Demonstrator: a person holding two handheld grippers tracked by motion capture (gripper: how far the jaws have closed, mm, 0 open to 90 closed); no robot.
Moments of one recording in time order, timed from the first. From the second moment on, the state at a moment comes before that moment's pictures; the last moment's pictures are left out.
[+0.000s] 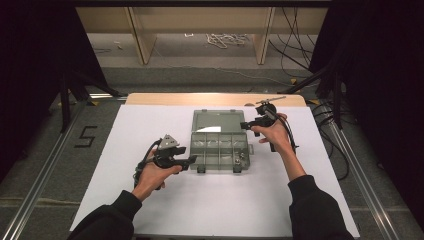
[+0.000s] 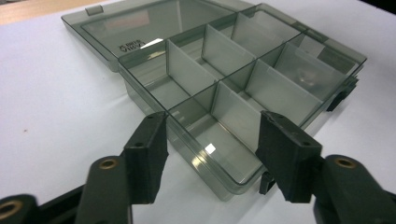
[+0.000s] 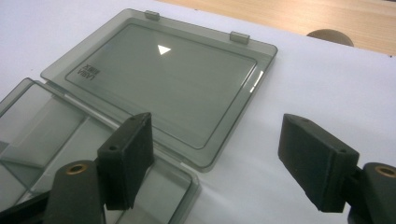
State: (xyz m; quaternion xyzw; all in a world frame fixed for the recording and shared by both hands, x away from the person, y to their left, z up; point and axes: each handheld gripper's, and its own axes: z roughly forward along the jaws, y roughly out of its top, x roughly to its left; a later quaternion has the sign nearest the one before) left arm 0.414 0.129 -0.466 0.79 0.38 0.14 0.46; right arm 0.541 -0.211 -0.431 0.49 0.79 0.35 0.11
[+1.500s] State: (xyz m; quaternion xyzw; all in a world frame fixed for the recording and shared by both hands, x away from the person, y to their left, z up) left arm 0.423 0.126 -0.477 0.80 0.40 0.12 0.43; right arm 0.572 -0.195 -0.463 0.53 0.78 0.33 0.06
